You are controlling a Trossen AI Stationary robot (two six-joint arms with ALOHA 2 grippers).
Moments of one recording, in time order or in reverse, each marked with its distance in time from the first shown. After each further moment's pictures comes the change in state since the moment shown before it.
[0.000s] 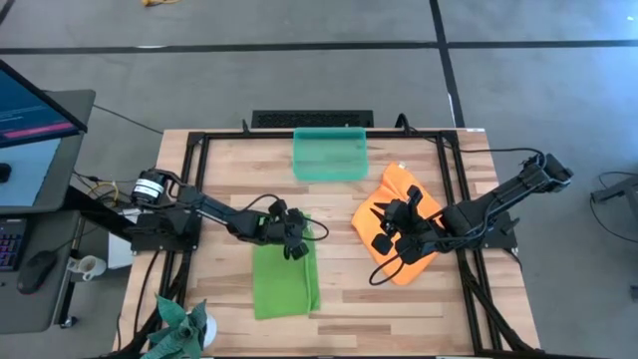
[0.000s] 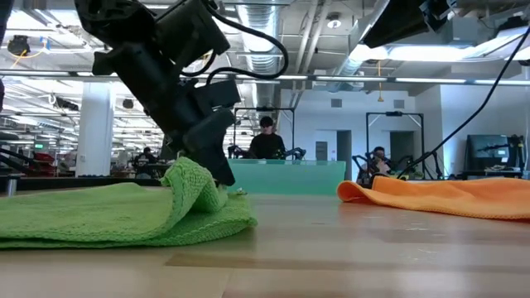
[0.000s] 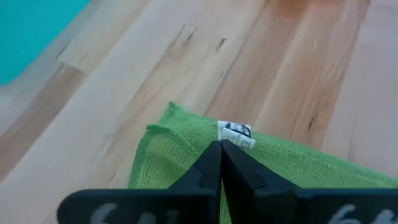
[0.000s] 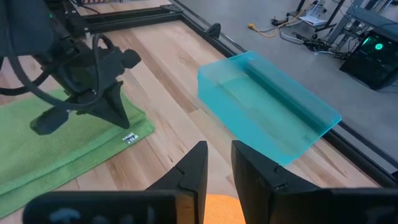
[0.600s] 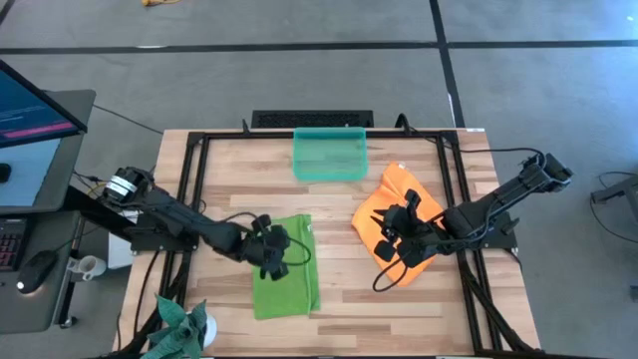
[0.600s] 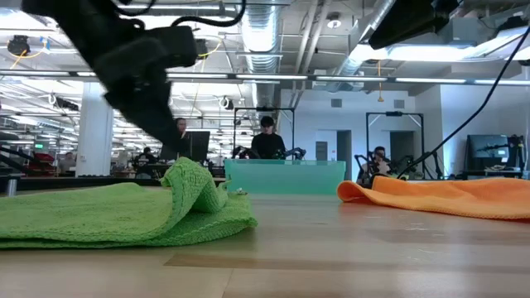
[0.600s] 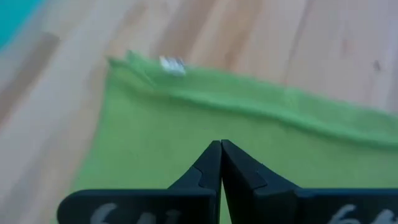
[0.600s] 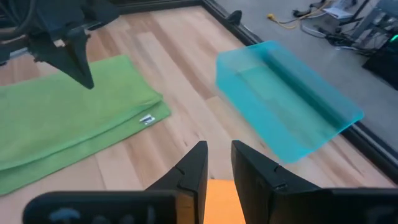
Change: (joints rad) left arm -0.218 -0.201 0.001 -0.310 0.007 -0.171; right arm 0.023 0.000 0.000 -0.010 -0.077 -0.026
